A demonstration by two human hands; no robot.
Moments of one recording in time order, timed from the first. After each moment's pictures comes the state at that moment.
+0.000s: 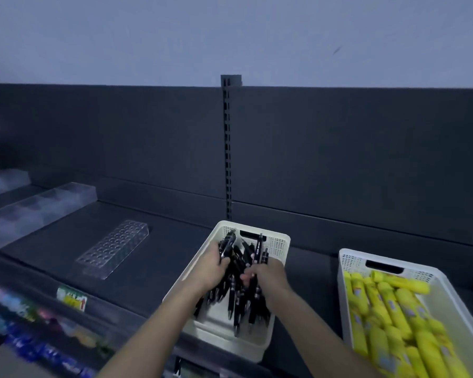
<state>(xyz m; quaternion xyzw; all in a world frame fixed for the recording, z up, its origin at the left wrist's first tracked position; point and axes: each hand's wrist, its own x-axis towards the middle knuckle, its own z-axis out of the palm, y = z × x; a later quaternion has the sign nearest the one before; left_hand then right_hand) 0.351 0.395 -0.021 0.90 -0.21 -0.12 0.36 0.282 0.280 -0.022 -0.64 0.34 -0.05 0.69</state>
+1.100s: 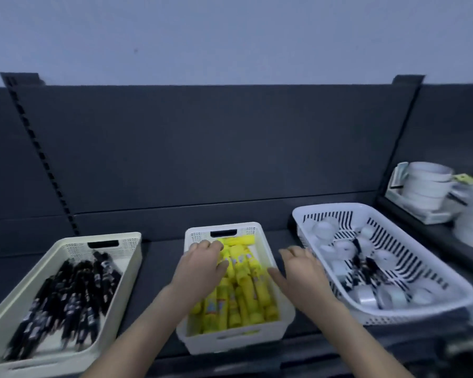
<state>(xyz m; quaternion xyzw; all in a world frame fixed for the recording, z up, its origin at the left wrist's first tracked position) 0.164 0.205 0.008 0.85 -0.50 0.00 0.14 0.002 0.096 0.007 -0.92 0.38 -0.09 0.04</state>
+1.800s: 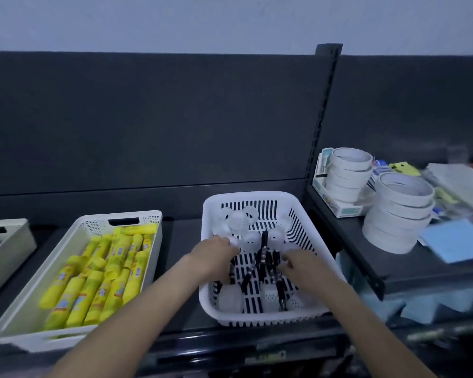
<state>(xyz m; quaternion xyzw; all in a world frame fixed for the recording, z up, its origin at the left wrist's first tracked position) -0.011 -0.007 -0.005 0.79 -0.60 -0.09 -0.11 -0.179 -0.115 -0.021 -0.91 0.37 0.02 0.21</state>
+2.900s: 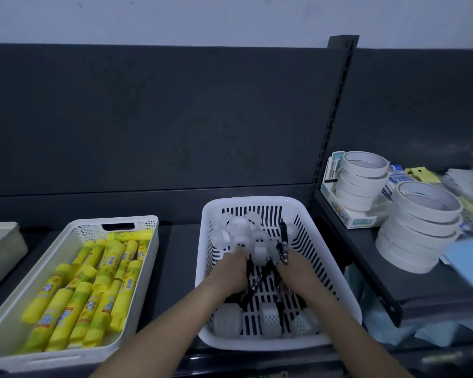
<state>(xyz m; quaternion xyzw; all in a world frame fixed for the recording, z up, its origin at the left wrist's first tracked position) -0.024 -0.050 -0.045 0.85 -0.46 -0.24 0.10 -0.137 -0.147 -0.049 -0.84 0.42 -0.04 0.33</state>
